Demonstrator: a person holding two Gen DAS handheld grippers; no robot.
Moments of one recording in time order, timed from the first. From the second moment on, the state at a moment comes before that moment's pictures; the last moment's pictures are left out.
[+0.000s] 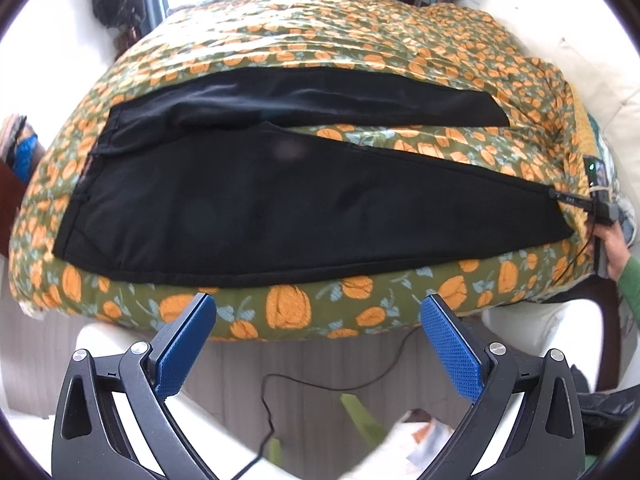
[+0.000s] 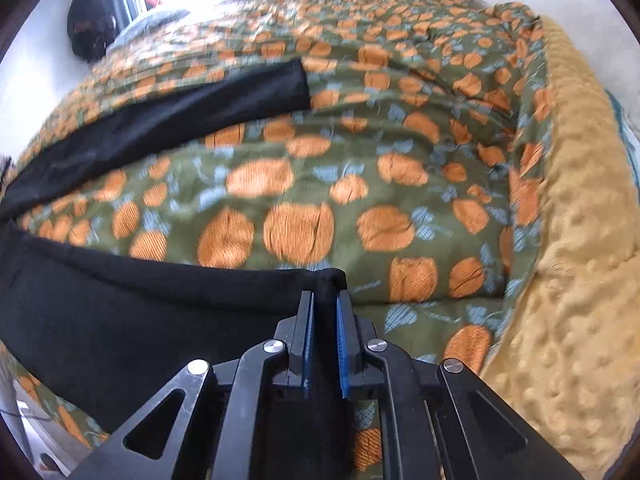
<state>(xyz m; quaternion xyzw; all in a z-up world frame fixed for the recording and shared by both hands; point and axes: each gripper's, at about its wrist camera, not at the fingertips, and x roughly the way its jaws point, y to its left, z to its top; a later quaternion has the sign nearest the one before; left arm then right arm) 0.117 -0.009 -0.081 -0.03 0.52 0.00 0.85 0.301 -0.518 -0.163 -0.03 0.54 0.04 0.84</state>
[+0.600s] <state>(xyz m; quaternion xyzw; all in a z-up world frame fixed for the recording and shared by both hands) 0.218 0.059 -0.130 -0.11 0.51 0.10 0.85 0.458 -0.516 -0.150 0.20 0.50 0.04 0.84</state>
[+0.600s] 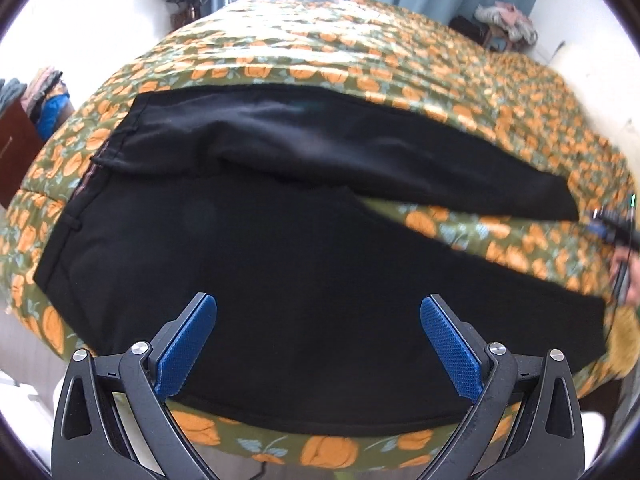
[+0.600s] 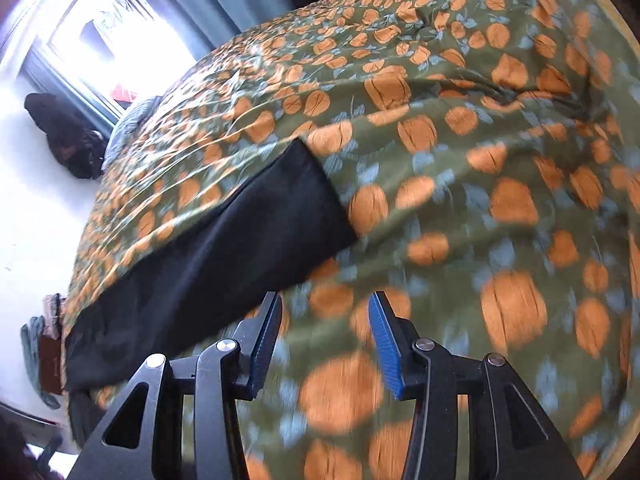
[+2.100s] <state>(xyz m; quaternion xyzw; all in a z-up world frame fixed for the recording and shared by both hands) 0.270 0.141 -0.161 -0.08 0.47 0.17 0.86 0.485 -0.434 -0.162 0.00 0.49 -0.01 0.87</state>
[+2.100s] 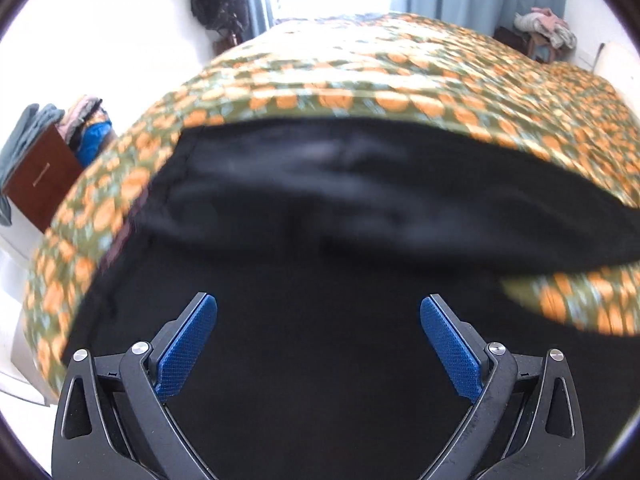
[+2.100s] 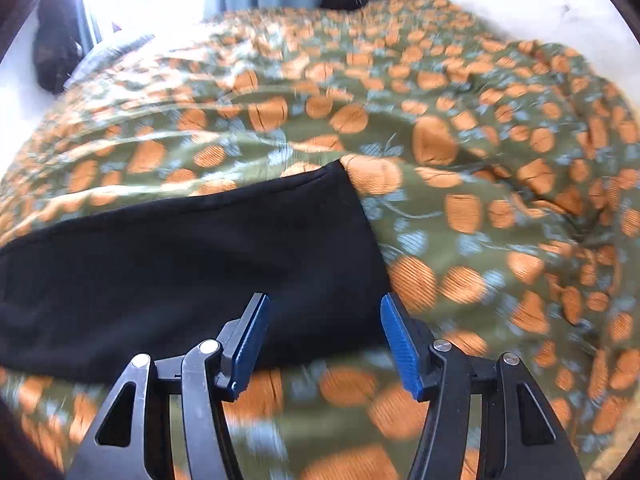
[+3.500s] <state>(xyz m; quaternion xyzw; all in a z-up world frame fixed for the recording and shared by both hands) 0.207 0.001 -0.216 -0.02 0.52 0.05 0.85 0.178 -0.271 -0.210 0.03 0.46 0.14 0.87</state>
